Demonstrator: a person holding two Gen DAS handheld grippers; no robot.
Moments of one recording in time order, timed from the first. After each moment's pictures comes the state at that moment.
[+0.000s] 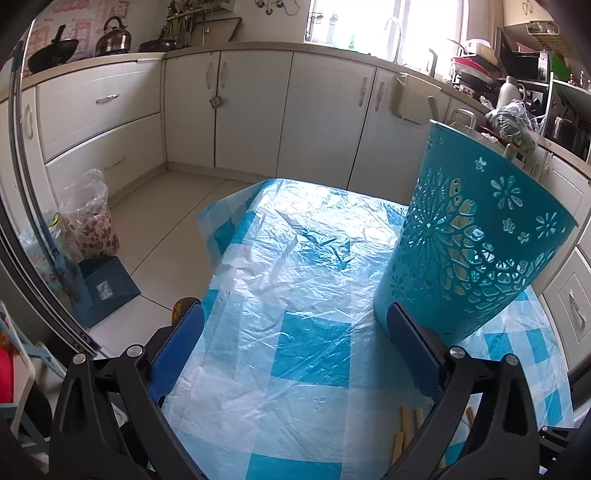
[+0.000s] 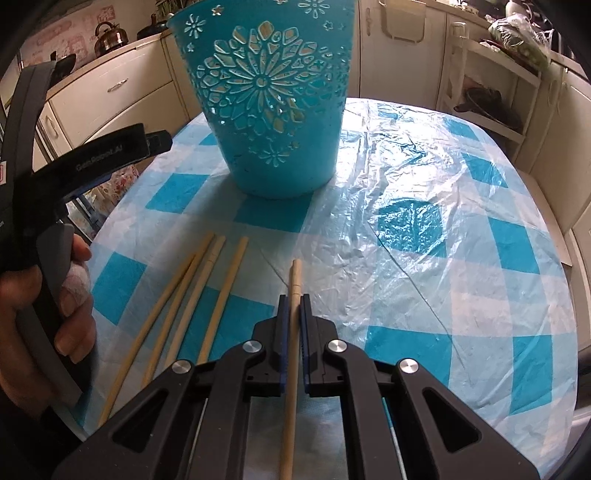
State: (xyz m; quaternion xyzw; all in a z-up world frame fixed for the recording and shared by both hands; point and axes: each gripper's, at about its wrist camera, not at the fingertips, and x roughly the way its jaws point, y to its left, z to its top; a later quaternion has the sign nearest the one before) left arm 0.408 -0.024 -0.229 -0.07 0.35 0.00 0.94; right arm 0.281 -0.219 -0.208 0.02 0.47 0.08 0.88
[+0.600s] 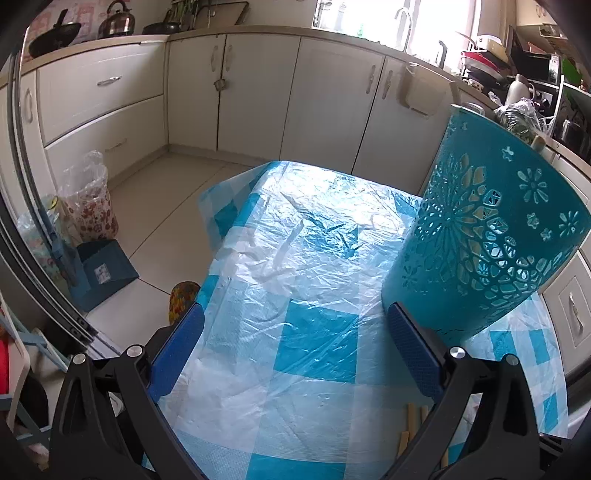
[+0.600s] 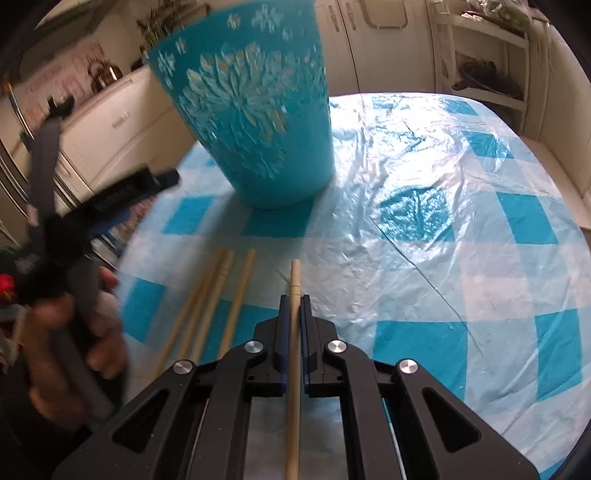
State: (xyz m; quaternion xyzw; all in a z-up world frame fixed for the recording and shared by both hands) left arm 0.417 -0.021 -0.241 -0.09 0.38 0.01 0.92; right arm 0.277 -0.239 -0.203 0.11 0.46 0.11 0.88
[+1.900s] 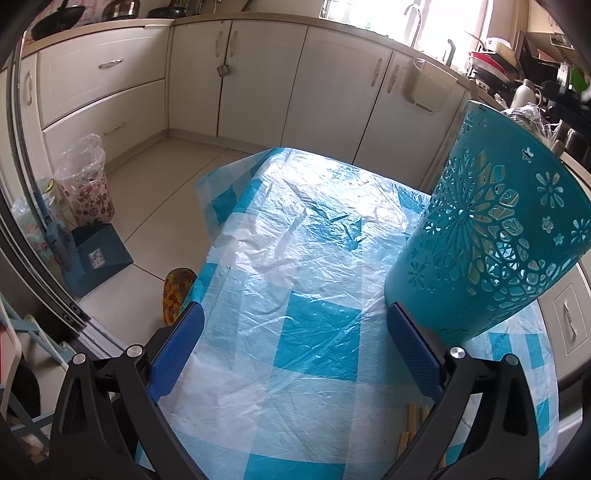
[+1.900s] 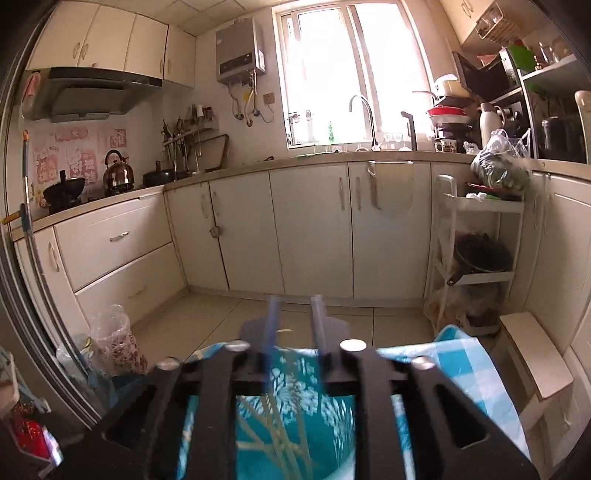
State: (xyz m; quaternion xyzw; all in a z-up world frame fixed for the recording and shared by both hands) left arm 0.424 -0.019 -0.248 -0.11 0.39 0.00 0.91; right arm 0.380 -0.221 -0.061 0.05 0.17 0.06 0.98
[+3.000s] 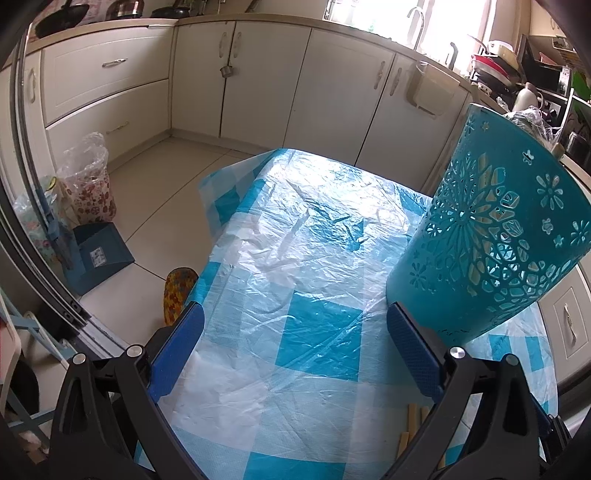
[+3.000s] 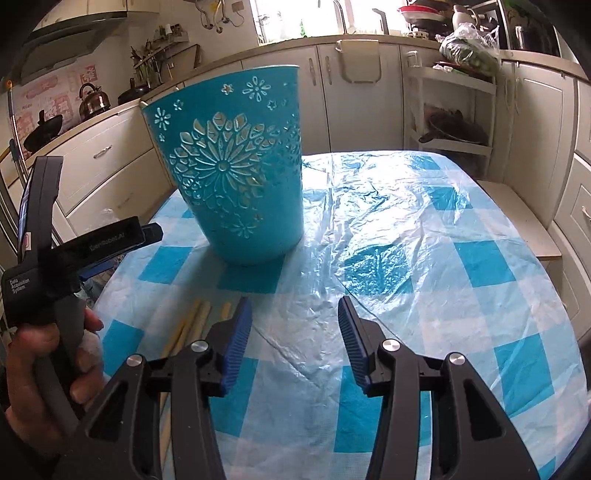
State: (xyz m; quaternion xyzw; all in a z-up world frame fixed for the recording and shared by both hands) left arm 0.422 -0.019 -0.247 -0.11 0.39 0.01 0.91; right arm 0.284 -0.233 -0.197 0.08 0.37 0.03 0.93
